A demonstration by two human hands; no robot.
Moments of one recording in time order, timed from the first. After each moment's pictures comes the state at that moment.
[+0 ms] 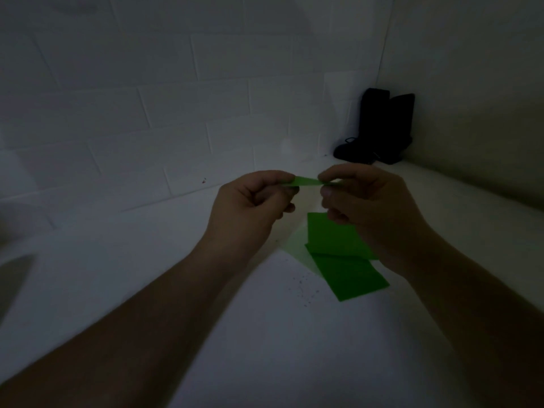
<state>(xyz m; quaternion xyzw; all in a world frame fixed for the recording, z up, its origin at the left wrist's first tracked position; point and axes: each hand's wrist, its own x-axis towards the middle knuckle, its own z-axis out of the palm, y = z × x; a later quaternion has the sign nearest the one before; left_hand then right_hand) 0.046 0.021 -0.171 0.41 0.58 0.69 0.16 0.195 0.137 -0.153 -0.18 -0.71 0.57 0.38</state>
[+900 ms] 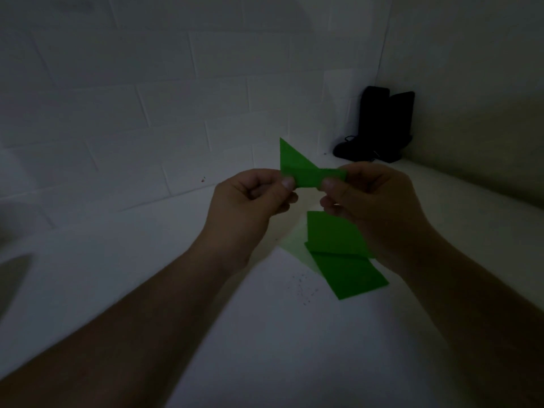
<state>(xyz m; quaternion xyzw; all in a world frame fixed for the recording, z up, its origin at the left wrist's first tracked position) 0.047 0.022 -0.170 0.38 0.53 0.73 0.21 0.192 0.133 -0.153 -0.22 -0.68 0.57 0.41</state>
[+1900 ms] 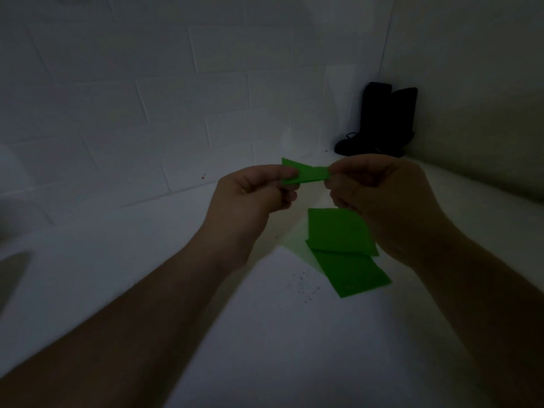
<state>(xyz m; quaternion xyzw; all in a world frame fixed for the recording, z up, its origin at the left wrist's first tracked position) 0.048 0.020 -0.163 0.37 0.54 0.72 0.23 0.198 0.138 -0.146 -0.16 -0.69 0.57 0.41</state>
